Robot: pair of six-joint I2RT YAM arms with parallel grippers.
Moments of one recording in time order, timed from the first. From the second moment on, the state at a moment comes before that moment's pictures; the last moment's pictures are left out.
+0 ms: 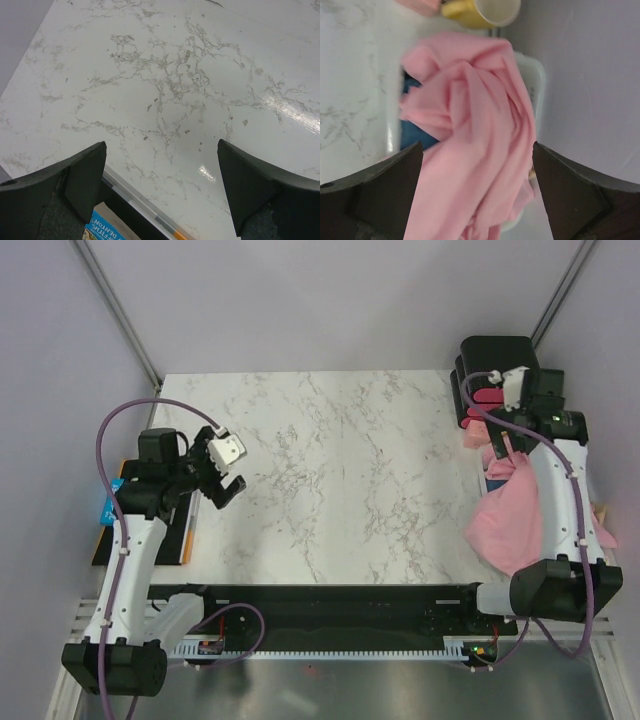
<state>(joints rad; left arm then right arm) -0.02 0.94 1.01 -0.74 0.58 0.81 -0.06 1.38 1.50 -0.97 0.28 -0.44</state>
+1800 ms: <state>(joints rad) -0.20 1.18 1.16 -0.71 0.71 0.92 0.43 1.77 2.19 -0.81 0.41 -0.88</state>
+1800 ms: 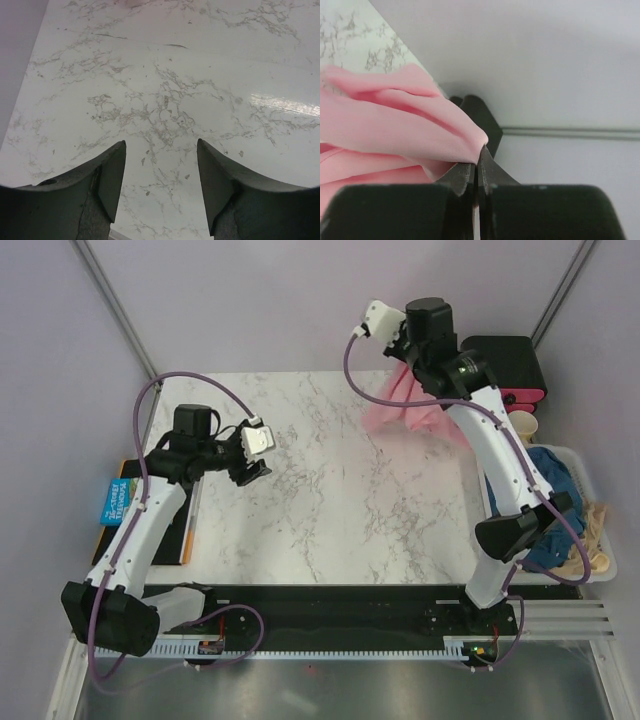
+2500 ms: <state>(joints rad) -0.23 1.20 0.99 -0.49 0.64 0.88 0.55 1.76 1.50 -0.61 0.42 -1.03</state>
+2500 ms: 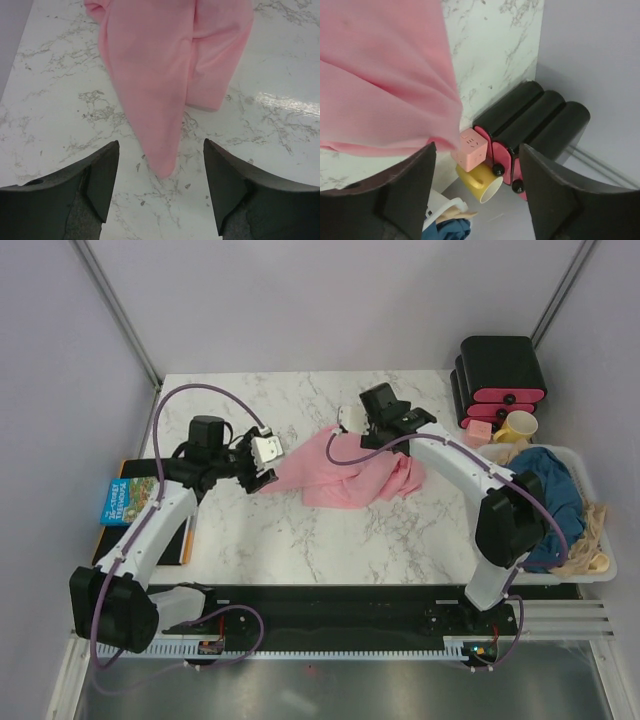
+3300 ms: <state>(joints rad) -0.57 1.50 0.82 -0.36 0.55 1.11 0.37 1.69 1.64 -0.58 0.62 -0.83</state>
